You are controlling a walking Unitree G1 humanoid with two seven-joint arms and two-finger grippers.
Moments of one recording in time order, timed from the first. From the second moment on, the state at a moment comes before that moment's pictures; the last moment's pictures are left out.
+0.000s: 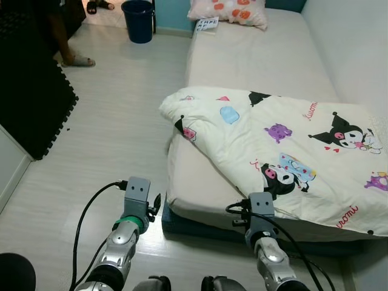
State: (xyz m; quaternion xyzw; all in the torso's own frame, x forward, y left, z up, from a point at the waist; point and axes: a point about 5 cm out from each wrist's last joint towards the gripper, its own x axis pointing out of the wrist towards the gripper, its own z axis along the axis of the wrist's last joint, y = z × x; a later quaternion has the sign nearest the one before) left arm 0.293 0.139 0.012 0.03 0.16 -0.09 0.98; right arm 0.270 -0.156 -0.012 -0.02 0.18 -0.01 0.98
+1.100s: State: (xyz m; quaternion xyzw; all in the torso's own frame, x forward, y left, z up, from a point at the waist) left arm 0.296 0.134 0.018 0.03 0.14 -0.11 0.98; right arm 0.270 -0.157 -0.011 -0.01 0.18 -0.01 0.98
